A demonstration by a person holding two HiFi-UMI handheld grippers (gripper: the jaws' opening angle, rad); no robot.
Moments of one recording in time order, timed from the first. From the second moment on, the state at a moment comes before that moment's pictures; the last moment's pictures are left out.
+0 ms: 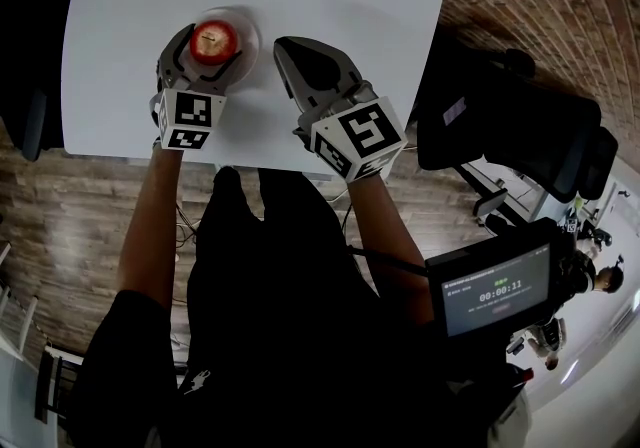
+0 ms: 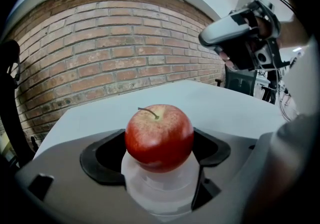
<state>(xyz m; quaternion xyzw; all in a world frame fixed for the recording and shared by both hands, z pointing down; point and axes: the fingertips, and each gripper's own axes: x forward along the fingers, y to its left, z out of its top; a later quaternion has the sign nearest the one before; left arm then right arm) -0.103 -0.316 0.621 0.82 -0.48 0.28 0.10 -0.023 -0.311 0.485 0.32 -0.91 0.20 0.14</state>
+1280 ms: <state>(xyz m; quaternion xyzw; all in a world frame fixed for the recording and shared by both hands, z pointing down) -0.096 -0.310 0.634 0.83 -0.47 0.30 0.10 -0.017 -0.316 0.487 0.33 -0.91 0.19 0.14</state>
